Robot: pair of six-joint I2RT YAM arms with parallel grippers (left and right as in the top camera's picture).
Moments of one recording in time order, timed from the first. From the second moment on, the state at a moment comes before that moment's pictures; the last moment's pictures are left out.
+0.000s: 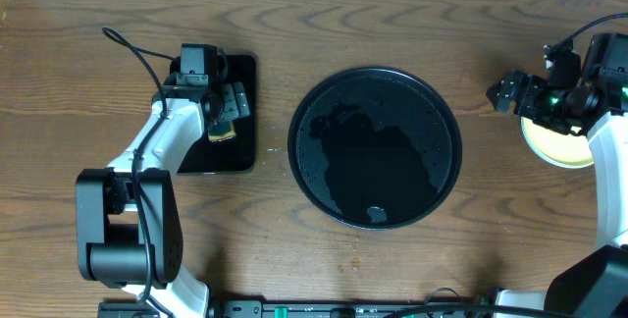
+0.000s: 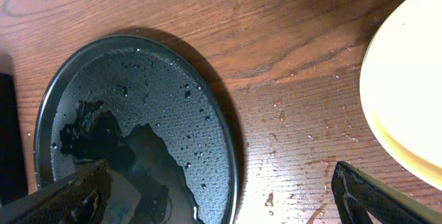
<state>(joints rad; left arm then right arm) -0.03 1.79 1.13 -0.46 -0.08 -0.27 -0.28 1.56 1.31 -0.88 -0.38 0.09</state>
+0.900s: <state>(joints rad) -0.03 1.79 1.13 -0.45 -0.09 -0.27 -0.20 1.14 1.31 -0.88 -0.38 0.09</state>
